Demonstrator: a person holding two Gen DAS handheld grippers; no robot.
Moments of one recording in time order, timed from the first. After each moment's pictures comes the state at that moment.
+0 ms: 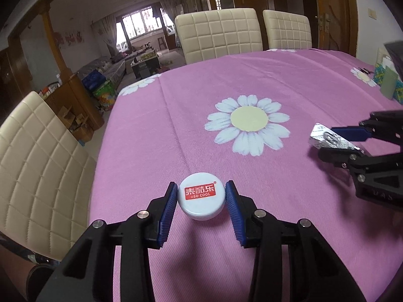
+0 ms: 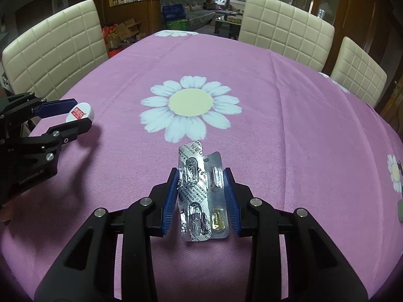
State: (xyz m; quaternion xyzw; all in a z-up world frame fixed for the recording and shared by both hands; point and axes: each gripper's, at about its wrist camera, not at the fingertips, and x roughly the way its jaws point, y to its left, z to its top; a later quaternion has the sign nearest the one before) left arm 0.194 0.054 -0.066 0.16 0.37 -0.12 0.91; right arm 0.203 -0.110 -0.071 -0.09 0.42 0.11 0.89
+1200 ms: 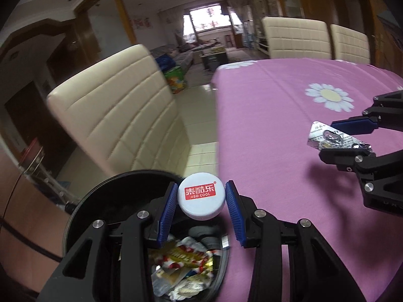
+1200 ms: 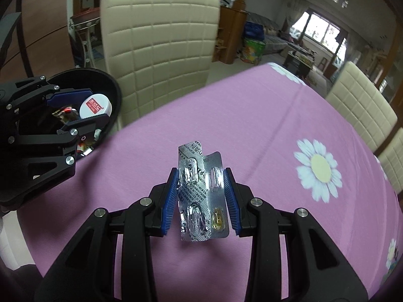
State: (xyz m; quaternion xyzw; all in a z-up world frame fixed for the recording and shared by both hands) left arm 0.085 0.211 -0.059 0.12 0.35 0.08 0.92; right arm 0.129 0.081 -0.048 -0.23 0.36 0.28 0.86
